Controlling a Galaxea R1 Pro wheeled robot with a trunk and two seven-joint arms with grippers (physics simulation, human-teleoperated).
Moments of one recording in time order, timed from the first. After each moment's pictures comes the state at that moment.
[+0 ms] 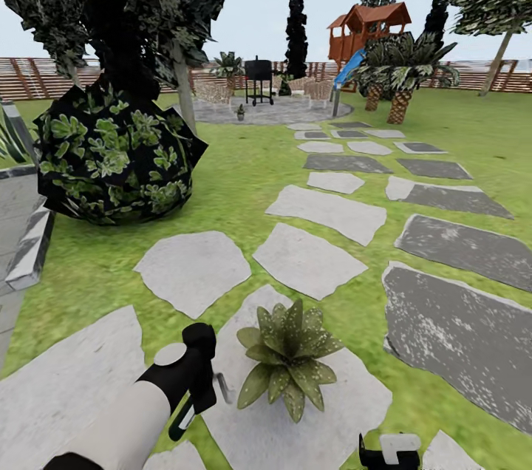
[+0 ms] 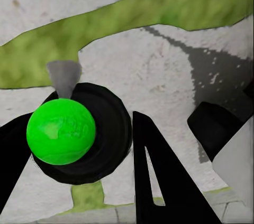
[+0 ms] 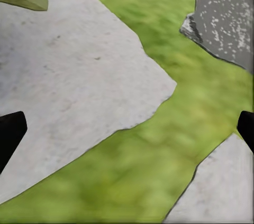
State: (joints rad) left arm -0.71 -0.11 -0.25 -0.63 -1.31 0.74 -1.22; right arm -0.40 -0.01 -0.26 -0.05 0.46 -0.60 -0.30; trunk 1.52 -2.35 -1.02
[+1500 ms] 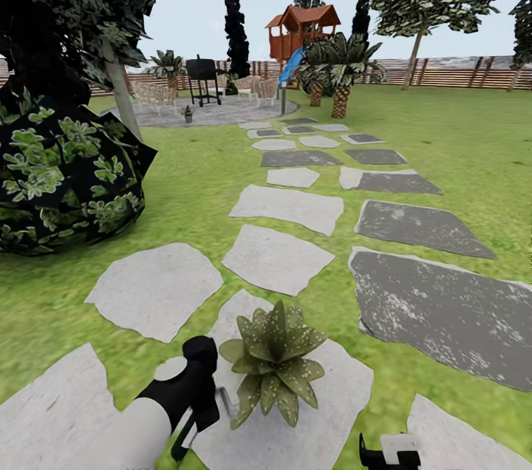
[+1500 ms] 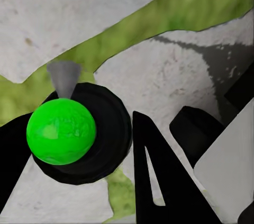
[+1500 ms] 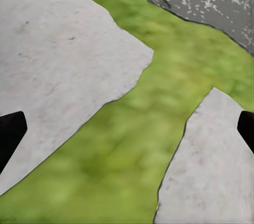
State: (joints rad) left arm -0.65 -0.13 -0.22 -0.65 -1.31 0.75 -1.21; right arm -0.40 -0.01 -0.26 -0.05 0.46 -0.60 -0.30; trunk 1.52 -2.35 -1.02
